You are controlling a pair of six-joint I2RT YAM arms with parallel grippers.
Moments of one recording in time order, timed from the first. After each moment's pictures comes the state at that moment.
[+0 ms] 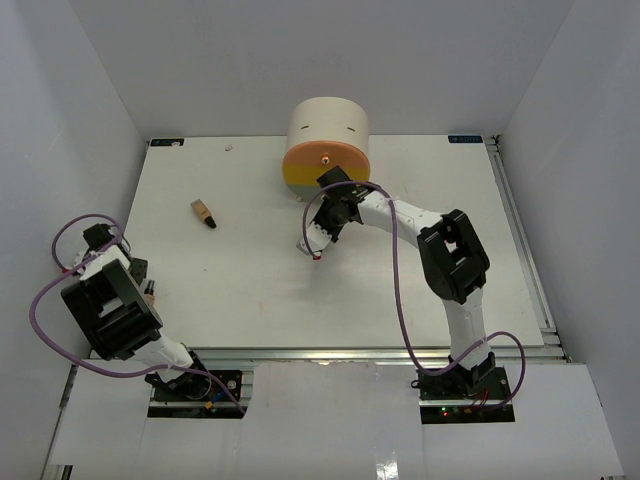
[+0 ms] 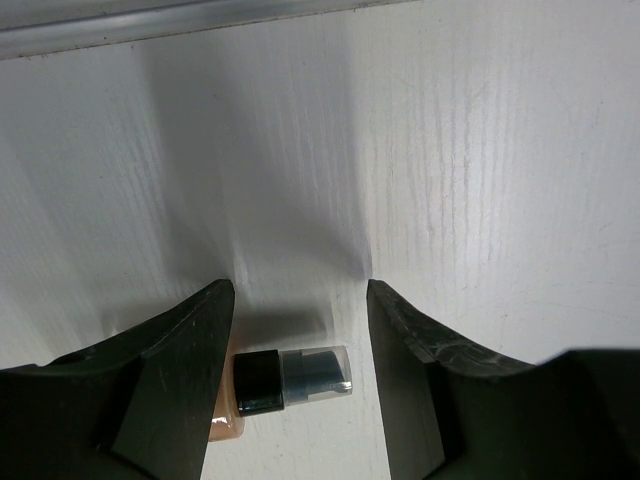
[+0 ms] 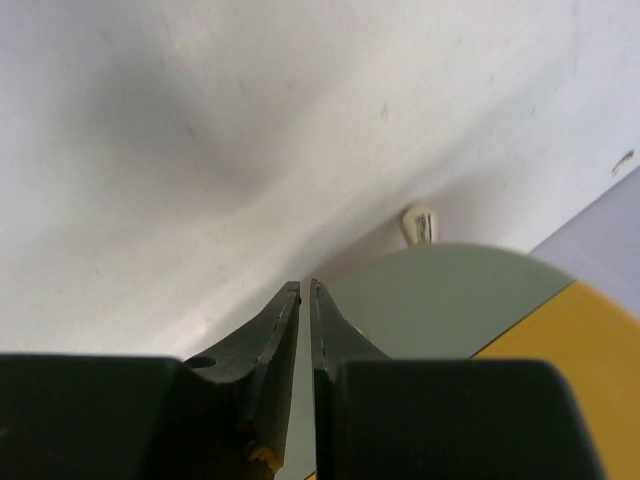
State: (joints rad) left arm 0.63 1.56 0.86 -0.45 -0.20 -0.78; right arm 0.70 2.07 1.61 -0.57 -0.22 -1.97
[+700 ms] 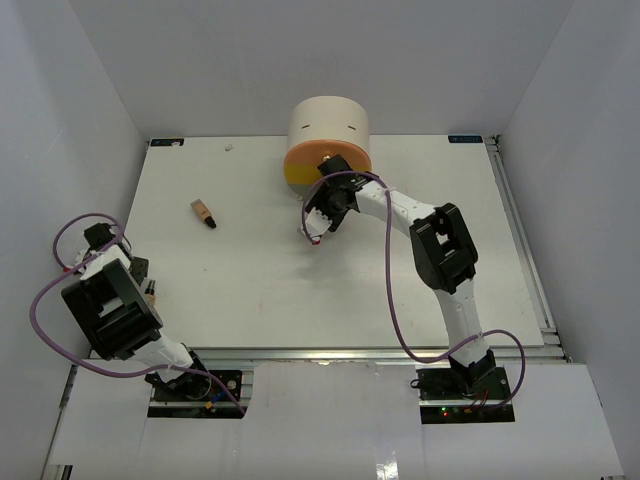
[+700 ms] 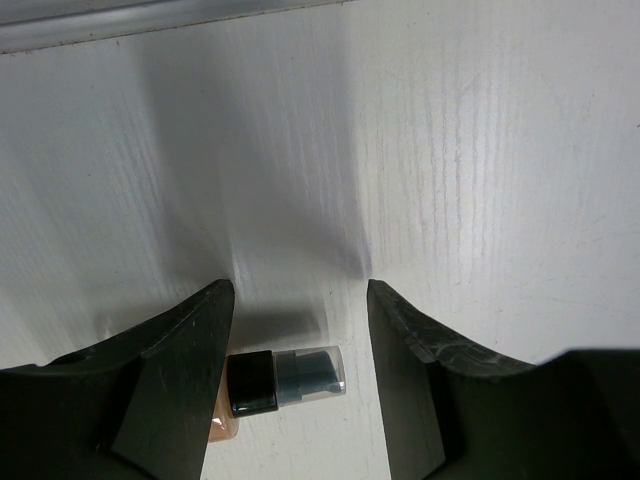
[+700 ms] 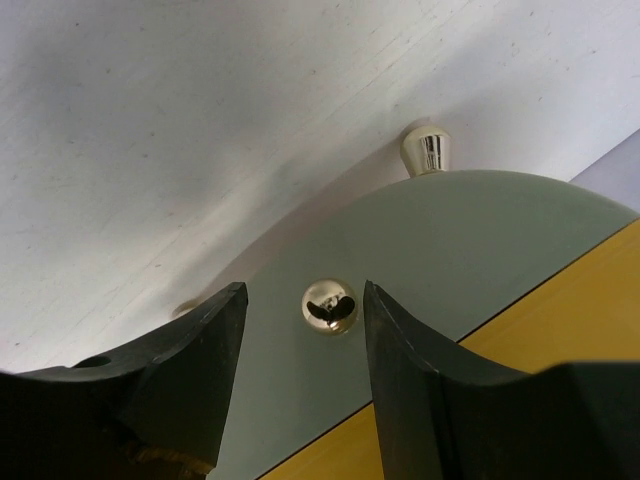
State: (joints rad) left arm 0.62 1.56 0.86 -0.45 -0.19 -0.78; right arm 0.64 2.18 1.77 -0.59 -0.13 -1.99
